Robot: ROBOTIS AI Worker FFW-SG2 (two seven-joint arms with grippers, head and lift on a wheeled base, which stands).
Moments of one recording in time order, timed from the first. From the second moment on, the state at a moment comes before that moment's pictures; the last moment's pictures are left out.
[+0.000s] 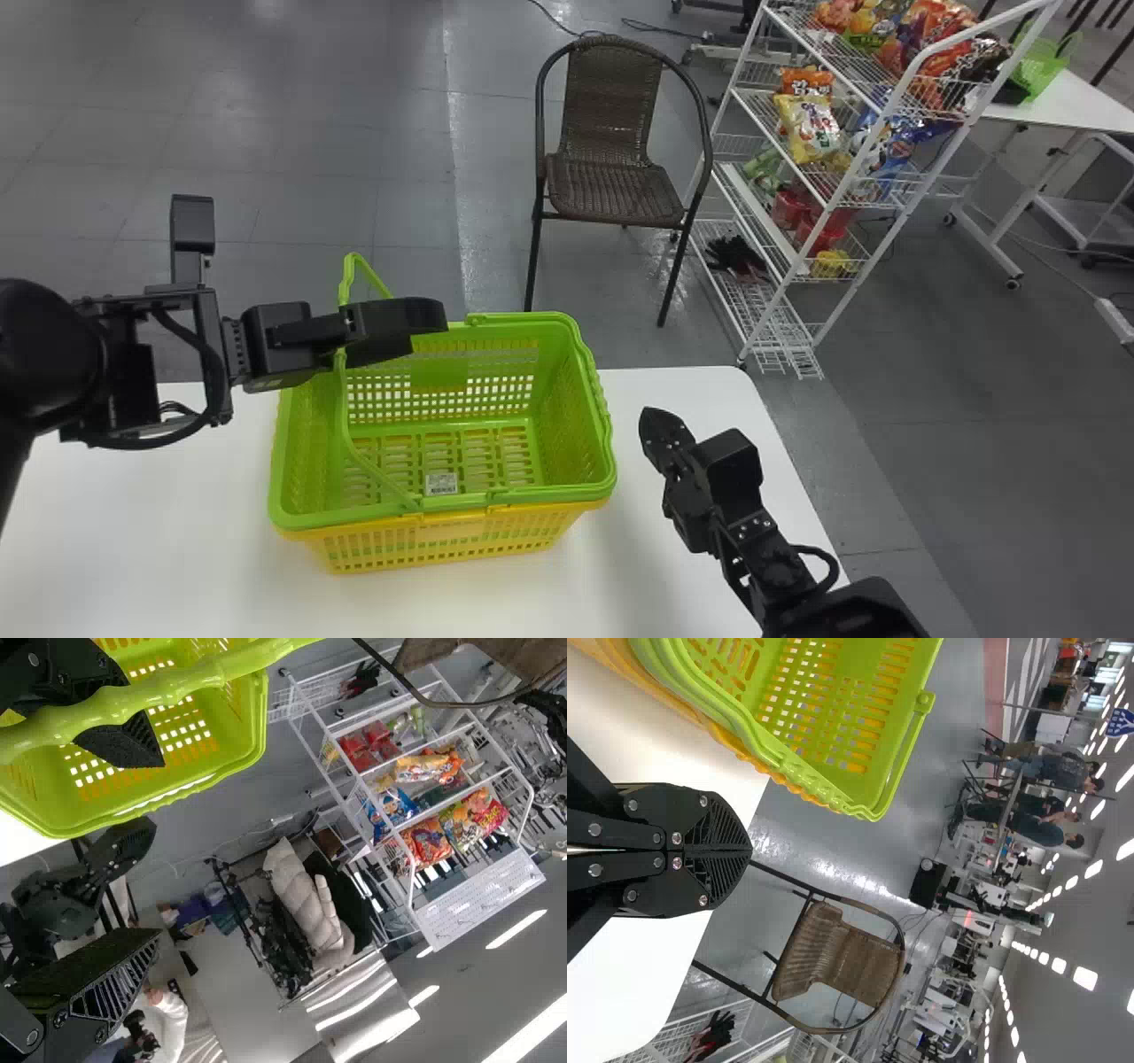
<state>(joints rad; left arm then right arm) -0.45 0.06 0.04 -1.31 0.48 1.17 -0.82 0.14 -0.20 0.02 -1.44 0.20 0.00 0.15</state>
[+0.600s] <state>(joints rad) -0.44 0.06 0.04 -1.32 0.48 1.17 -0.82 0.09 -0.23 0.07 -1.41 0.22 0.03 0.21</state>
